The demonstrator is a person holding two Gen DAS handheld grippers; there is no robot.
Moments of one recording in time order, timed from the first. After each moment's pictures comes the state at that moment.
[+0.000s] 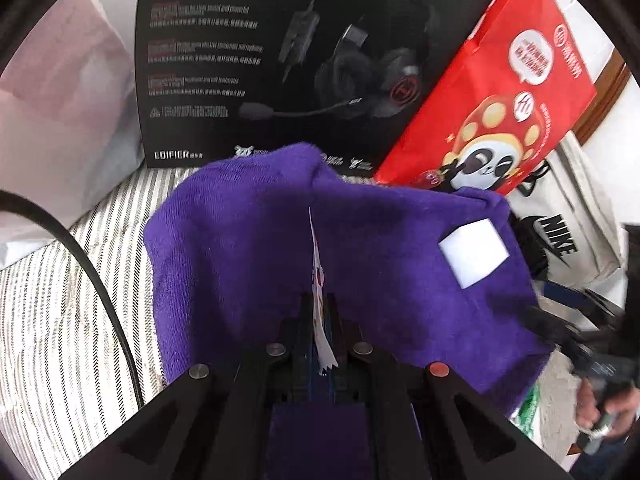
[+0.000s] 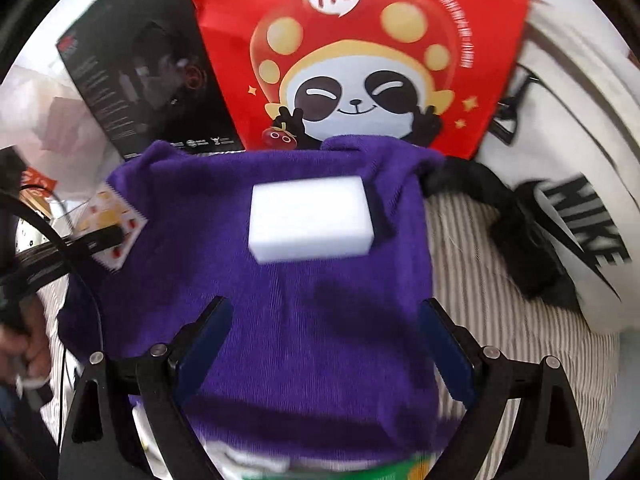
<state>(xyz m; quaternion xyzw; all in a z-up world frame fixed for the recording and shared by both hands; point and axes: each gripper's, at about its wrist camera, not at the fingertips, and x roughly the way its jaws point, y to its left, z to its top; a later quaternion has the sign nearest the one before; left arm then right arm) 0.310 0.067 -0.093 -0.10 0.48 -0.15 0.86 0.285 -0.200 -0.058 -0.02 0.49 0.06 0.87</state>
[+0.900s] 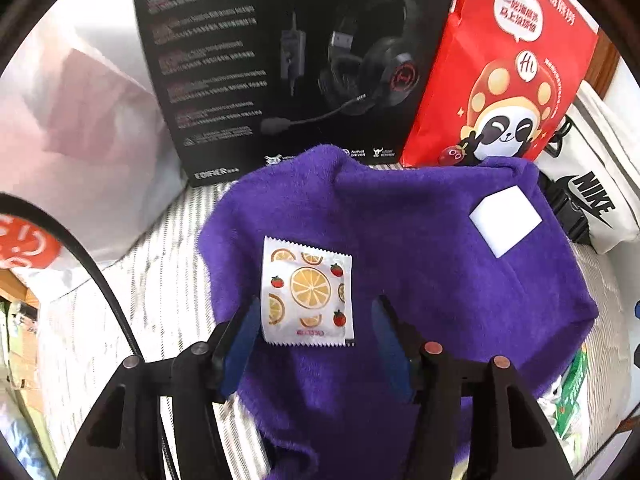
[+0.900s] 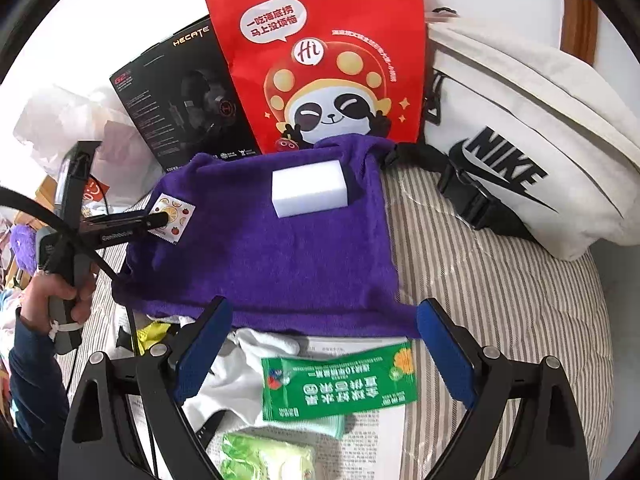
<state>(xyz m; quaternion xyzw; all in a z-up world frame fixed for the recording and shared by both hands) 0.301 0.049 -0.080 0.01 0.50 -0.09 0.86 0.179 -0.238 -0.020 0.03 0.45 0.06 0.89</state>
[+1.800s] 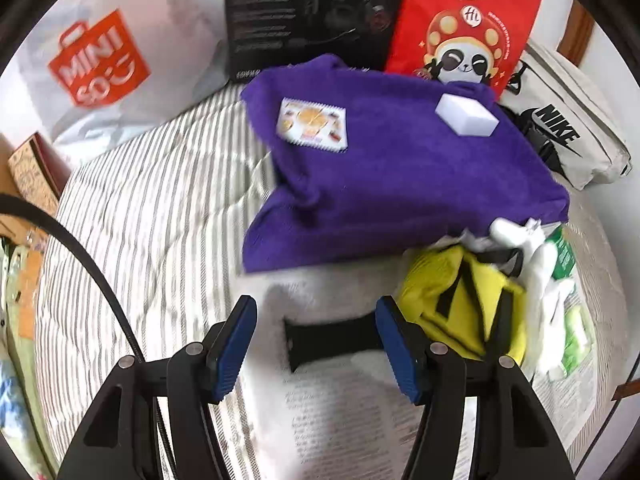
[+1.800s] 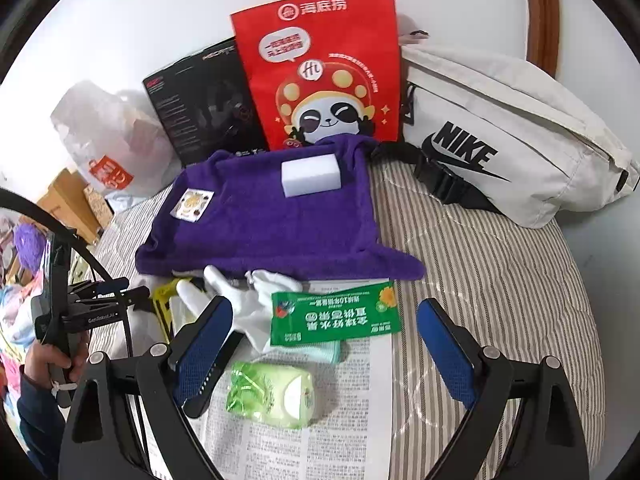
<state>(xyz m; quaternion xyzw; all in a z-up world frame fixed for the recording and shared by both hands) 0.148 0.077 -0.095 0.00 0.50 -0.08 0.86 0.091 -0.244 -0.005 0.02 0.42 0.06 0.91</state>
